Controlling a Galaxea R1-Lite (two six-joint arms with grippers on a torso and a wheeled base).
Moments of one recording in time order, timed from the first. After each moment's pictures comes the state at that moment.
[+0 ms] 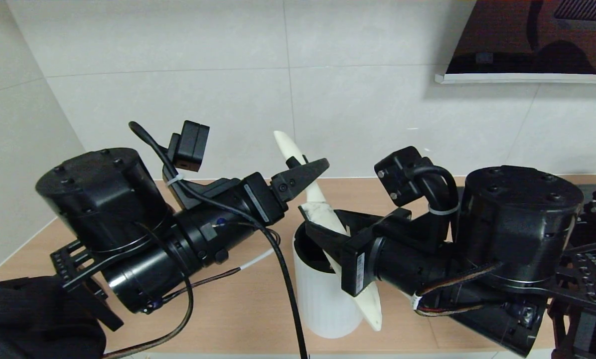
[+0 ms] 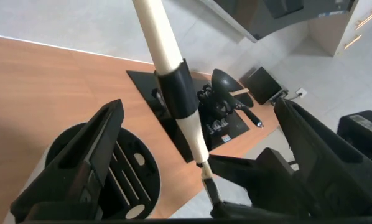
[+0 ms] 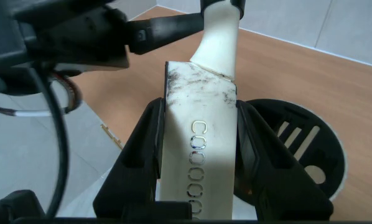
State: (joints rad) left arm -0.67 1.65 -0.66 -1.08 -0.10 -0.69; right arm 0.98 1.69 -0.83 -0.79 -0.18 0.13
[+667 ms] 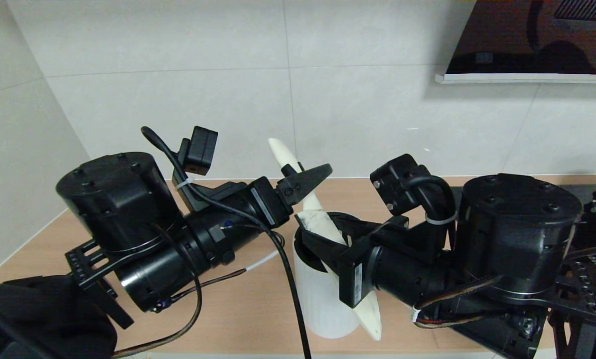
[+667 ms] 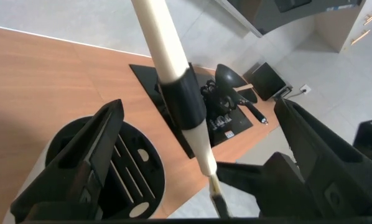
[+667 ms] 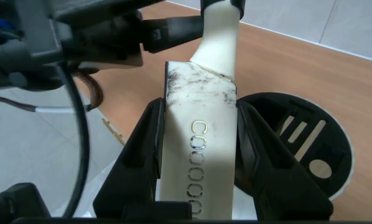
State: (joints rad) left arm -0.67 1.67 -0.67 -1.08 -0.10 -0.69; right arm 0.99 1.69 -0.81 -0.79 -0.18 0.13
